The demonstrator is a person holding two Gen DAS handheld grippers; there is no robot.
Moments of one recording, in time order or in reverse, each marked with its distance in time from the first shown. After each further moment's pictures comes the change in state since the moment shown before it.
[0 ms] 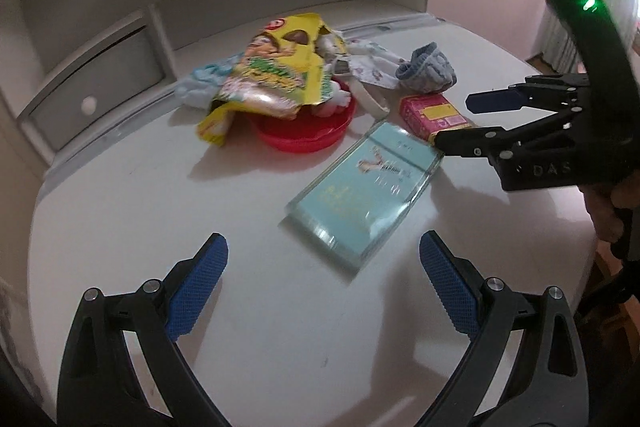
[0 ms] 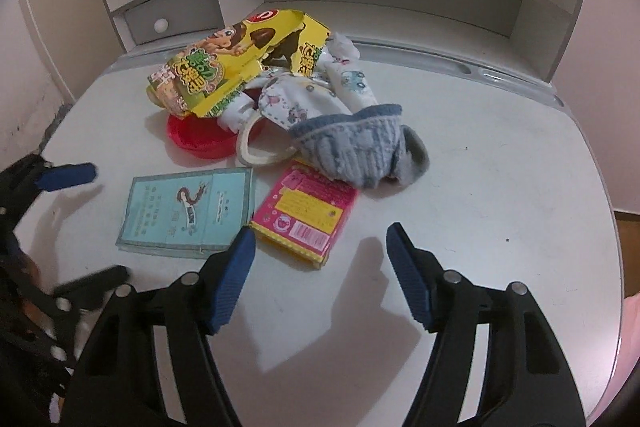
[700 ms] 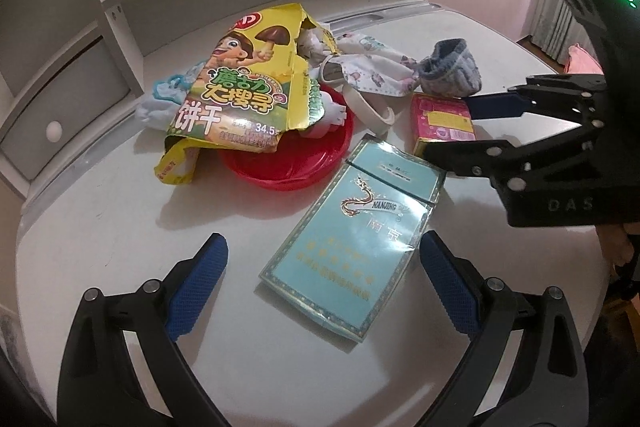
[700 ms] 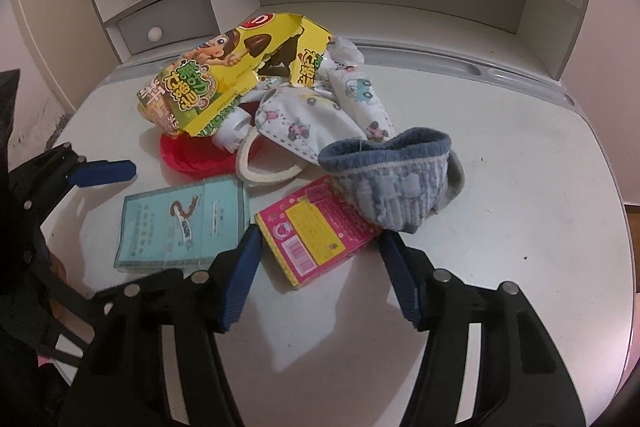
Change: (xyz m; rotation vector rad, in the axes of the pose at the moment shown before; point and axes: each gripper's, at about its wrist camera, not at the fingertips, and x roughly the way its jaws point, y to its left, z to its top) left arm 0.039 0.005 0.029 0.045 0.042 -0.043; right arm 0.013 -0.002 0.009 0.025 -0.002 0.012
